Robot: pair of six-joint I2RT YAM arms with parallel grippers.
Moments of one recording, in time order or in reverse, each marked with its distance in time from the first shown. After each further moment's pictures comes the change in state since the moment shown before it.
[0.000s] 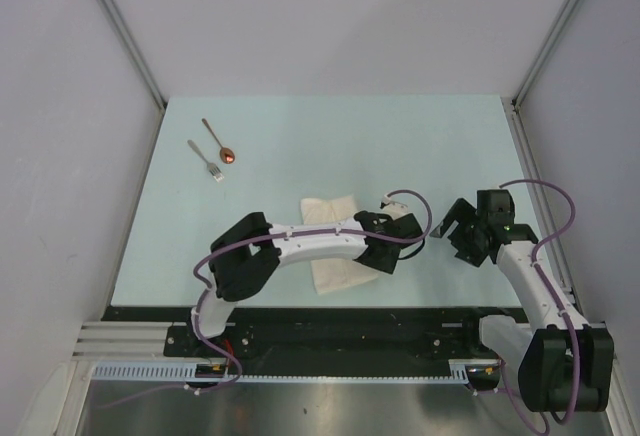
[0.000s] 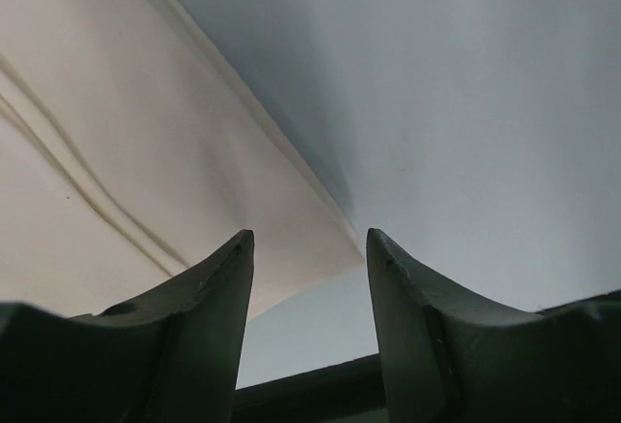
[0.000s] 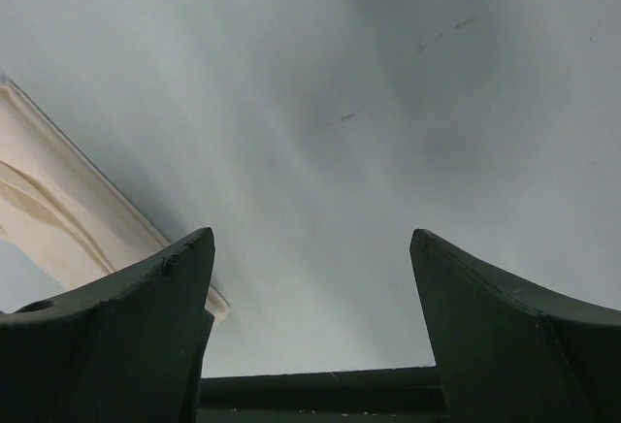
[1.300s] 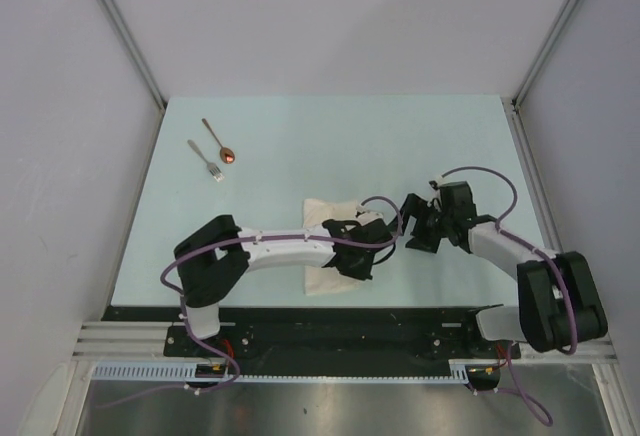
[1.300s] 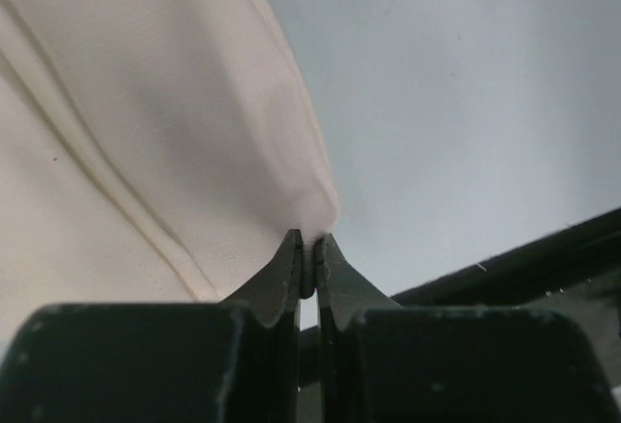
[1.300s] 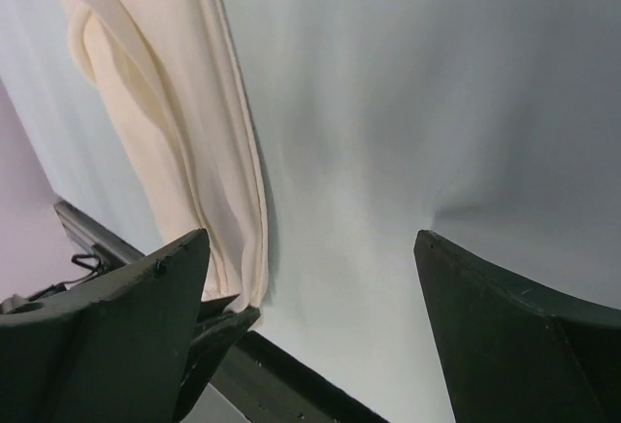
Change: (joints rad) left arm 0.024 -0.171 -0.309 0.170 0.134 -0.039; right arm 0.198 0.283 -0.052 0.444 -0.342 -0.039
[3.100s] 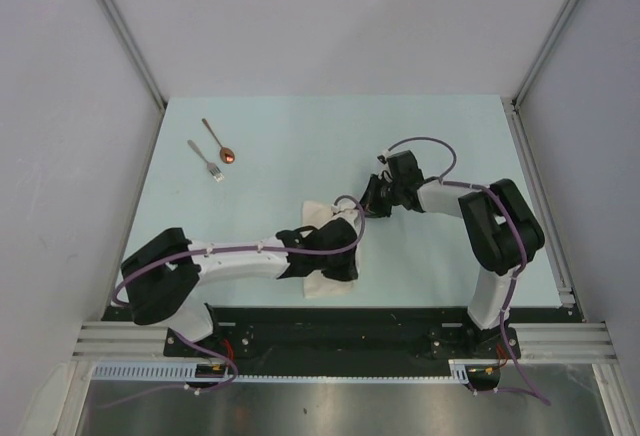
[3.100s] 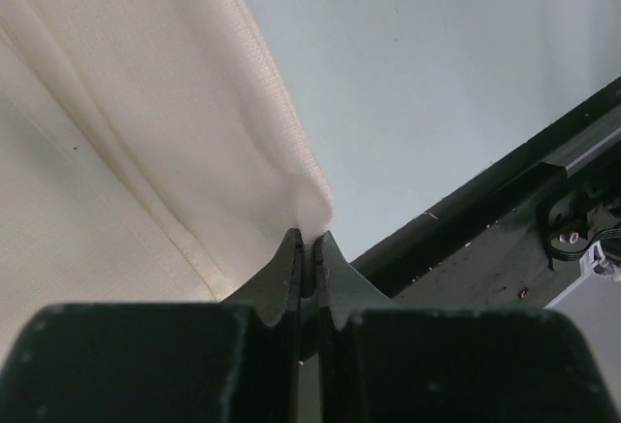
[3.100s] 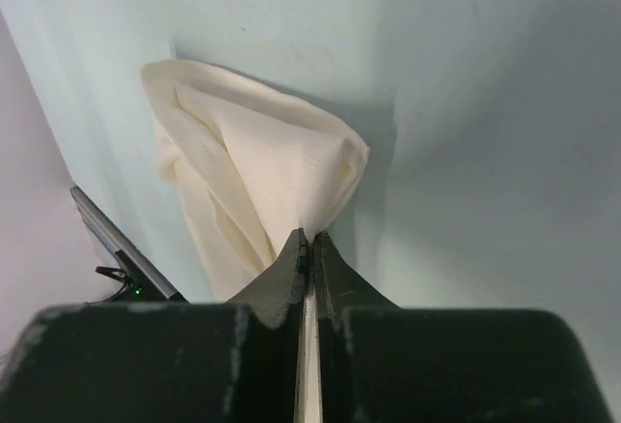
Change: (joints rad) left arm 0.065 -0.310 -0.378 0.364 0.163 0.019; right arm 0.206 0.568 0.424 0.191 -0.062 0.076
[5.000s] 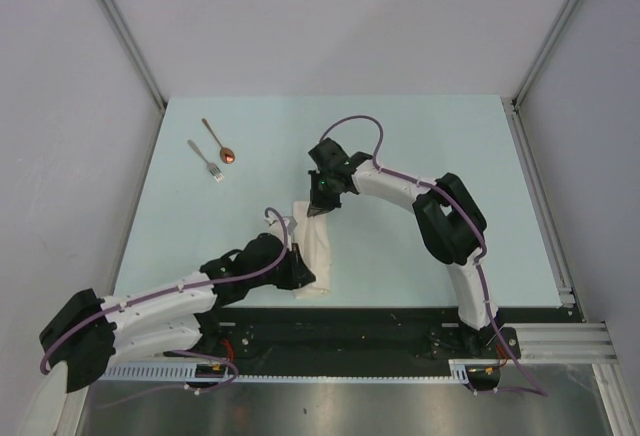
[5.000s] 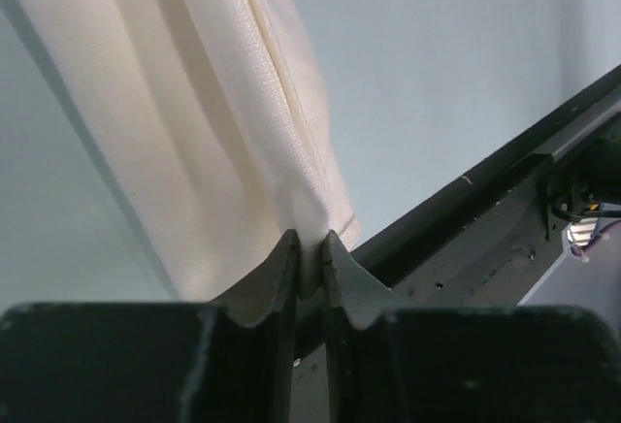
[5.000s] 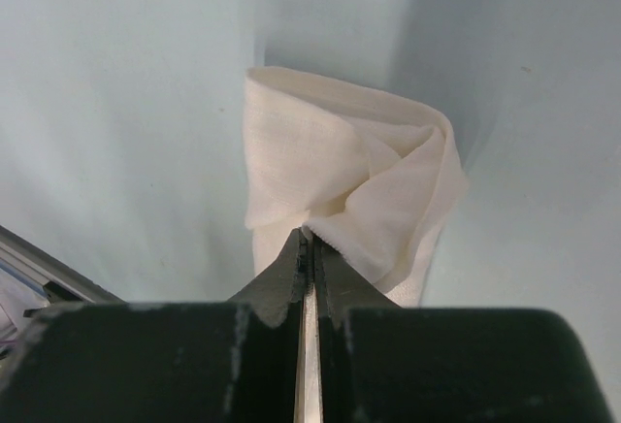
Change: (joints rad) left arm 0.193 -0.594 -0.529 0.165 0.067 -0.019; right arm 0.335 0.268 0.657 -0.563 0.330 -0.020
